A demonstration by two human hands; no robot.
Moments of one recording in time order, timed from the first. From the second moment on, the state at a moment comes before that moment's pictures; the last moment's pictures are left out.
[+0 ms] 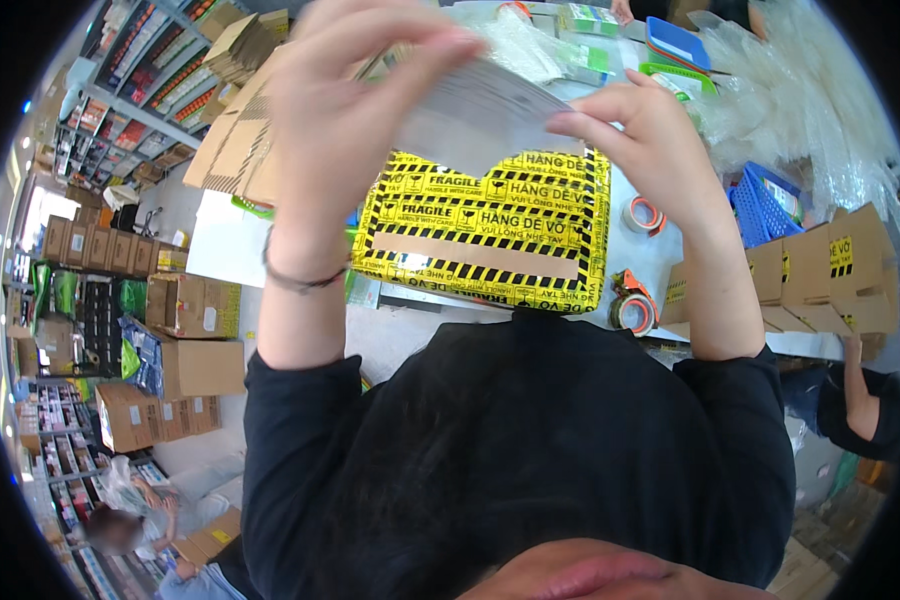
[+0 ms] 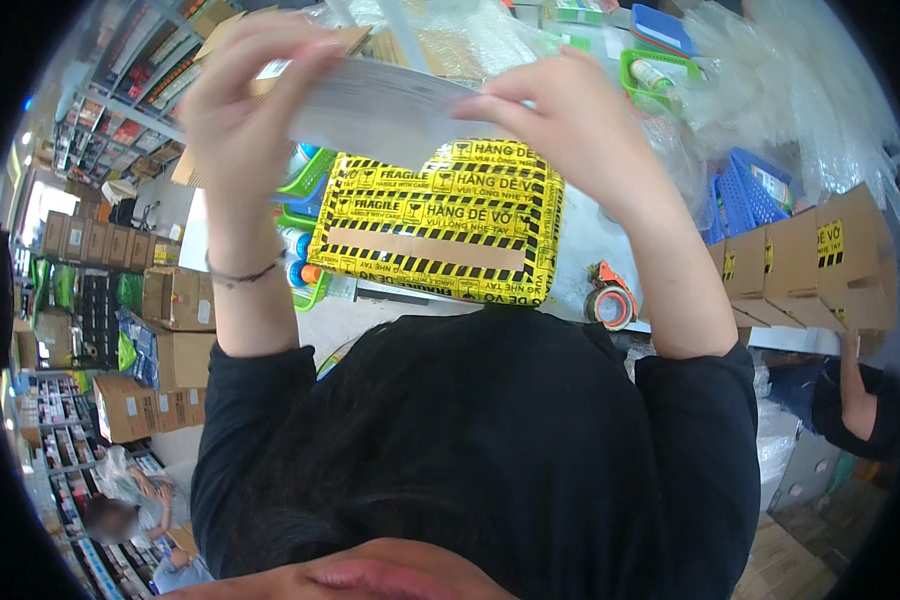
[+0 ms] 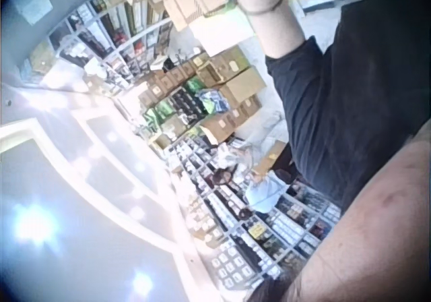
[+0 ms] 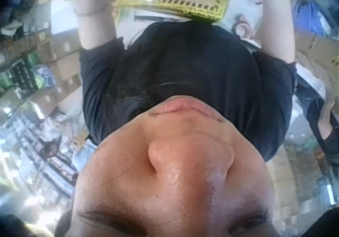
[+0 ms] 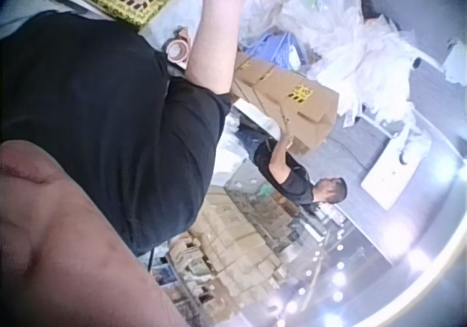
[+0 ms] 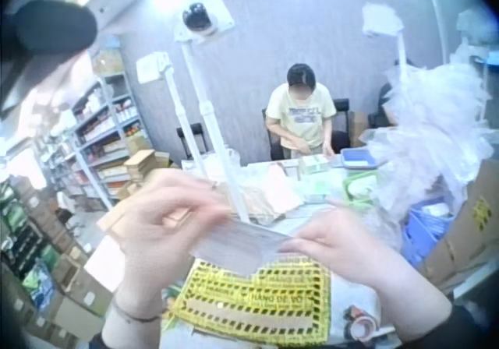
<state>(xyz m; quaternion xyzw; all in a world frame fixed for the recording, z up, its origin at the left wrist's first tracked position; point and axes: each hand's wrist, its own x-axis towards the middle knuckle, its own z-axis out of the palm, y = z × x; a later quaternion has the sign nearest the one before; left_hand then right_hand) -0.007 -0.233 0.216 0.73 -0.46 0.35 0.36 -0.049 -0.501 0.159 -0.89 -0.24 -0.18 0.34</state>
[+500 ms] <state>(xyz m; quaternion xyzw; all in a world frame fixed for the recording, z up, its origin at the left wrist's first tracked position) -0.084 -0.184 0.075 0.91 -0.39 0.08 0.13 -0.004 -0.738 -0.291 -0.91 0.36 0.01 0.19</state>
